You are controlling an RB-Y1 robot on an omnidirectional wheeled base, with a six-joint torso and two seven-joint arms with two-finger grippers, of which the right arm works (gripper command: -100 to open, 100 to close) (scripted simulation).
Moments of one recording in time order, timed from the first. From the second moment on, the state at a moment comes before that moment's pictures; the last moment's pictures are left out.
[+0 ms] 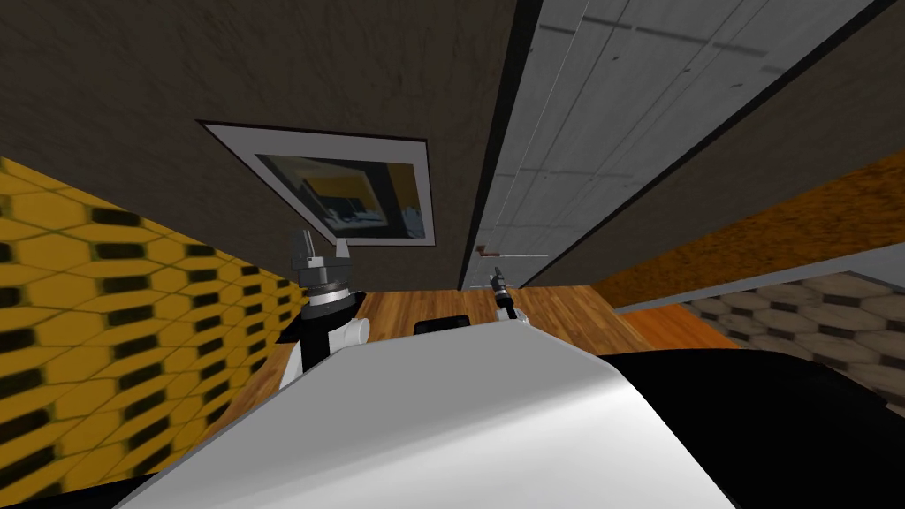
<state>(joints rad) 0.02 -0.21 -0.17 -0.75 0.11 -0.83 -0.28</state>
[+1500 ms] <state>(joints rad) 0.00 -0.24 -0.27 -0.65 0.05 -0.87 -0.26</state>
